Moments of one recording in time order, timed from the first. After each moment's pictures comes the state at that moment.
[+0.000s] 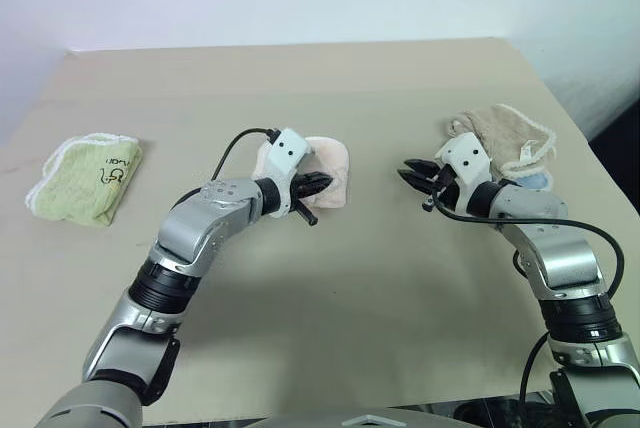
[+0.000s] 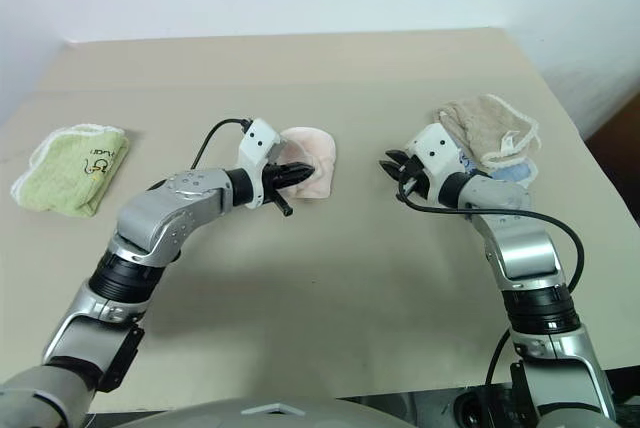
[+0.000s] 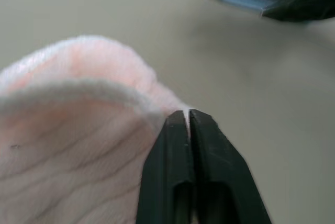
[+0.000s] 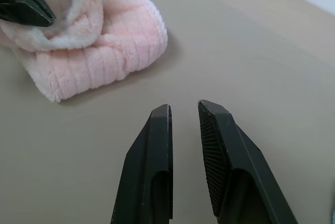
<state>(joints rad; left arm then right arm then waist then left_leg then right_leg) -0.60 0.40 -0.22 -0.15 -0.51 0.79 -0.48 -0.38 -0.61 0.00 -0.14 0.22 0.44 0.69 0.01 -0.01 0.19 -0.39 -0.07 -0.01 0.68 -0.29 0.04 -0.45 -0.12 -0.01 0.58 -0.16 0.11</state>
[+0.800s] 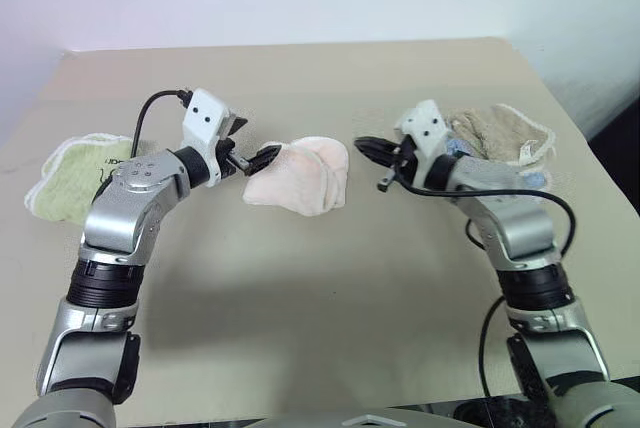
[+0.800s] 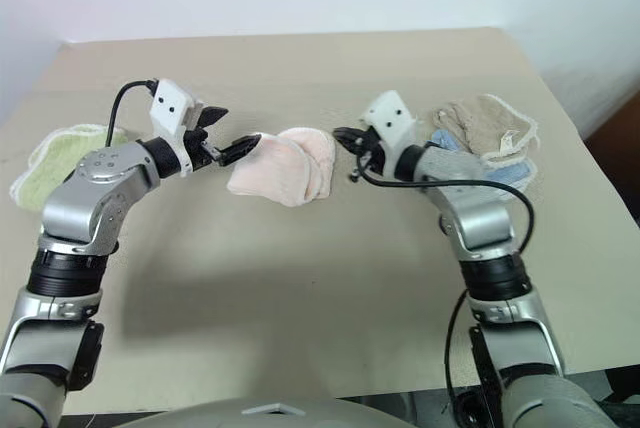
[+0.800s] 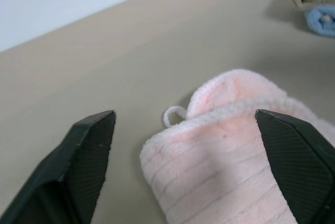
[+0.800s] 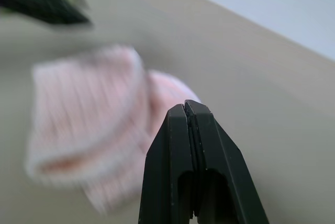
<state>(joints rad) -0.57 0.60 -0.01 -0.04 -0.37 0.52 -0.63 -0.62 -0.41 0.11 -0.10 0.25 0.50 0.69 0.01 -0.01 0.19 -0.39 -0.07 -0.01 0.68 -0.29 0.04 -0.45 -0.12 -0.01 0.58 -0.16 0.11</state>
